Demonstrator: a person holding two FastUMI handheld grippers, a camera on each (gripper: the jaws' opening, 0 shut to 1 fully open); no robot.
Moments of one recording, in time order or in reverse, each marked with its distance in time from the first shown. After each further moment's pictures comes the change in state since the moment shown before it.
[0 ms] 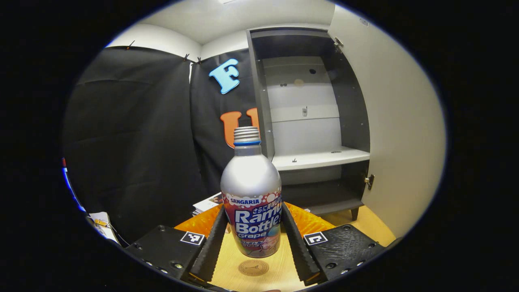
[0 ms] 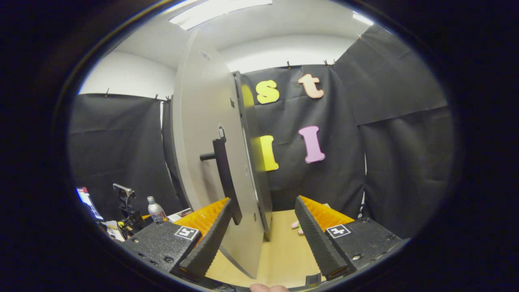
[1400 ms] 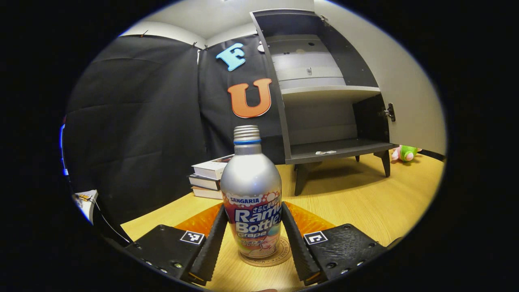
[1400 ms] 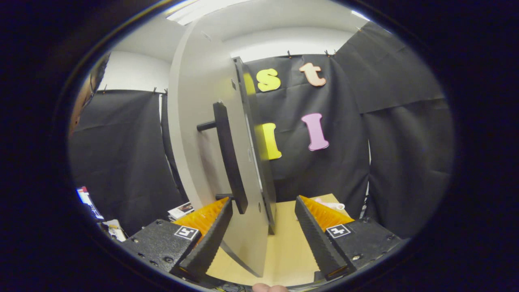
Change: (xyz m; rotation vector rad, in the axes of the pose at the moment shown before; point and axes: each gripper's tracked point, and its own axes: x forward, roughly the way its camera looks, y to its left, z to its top) left arm 0.050 0.005 -0.201 0.010 -0.001 0.056; right arm 0.024 0.016 -0.034 0.019 0.070 0.022
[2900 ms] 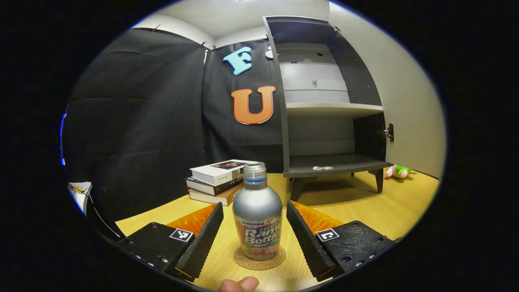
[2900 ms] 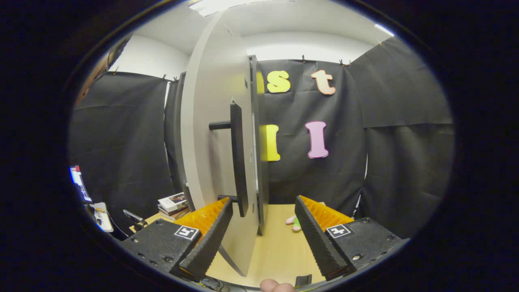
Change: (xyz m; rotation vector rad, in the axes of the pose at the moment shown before) left arm -0.014 0.008 0.045 -0.085 -0.041 -0.020; right arm -0.002 0.004 0.004 -0.127 0.010 -0.025
